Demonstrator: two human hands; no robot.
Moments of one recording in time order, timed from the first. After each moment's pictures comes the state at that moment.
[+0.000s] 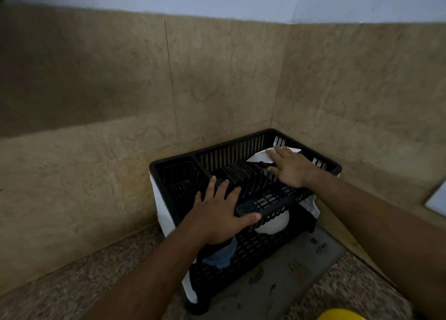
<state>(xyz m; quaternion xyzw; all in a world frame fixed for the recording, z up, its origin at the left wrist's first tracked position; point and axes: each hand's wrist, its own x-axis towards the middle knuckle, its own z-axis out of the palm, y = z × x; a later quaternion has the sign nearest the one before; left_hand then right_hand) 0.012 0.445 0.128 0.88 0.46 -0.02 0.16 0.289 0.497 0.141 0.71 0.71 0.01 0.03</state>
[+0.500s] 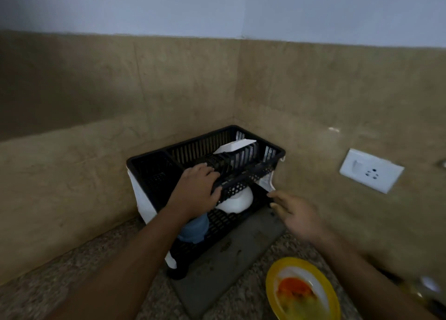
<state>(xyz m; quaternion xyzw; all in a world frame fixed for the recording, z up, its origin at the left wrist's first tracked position) 0.021 0.401 0.149 0.92 0.34 0.20 -0.02 0.270 0.253 0.107 0.71 0.62 -0.10 -0.31</state>
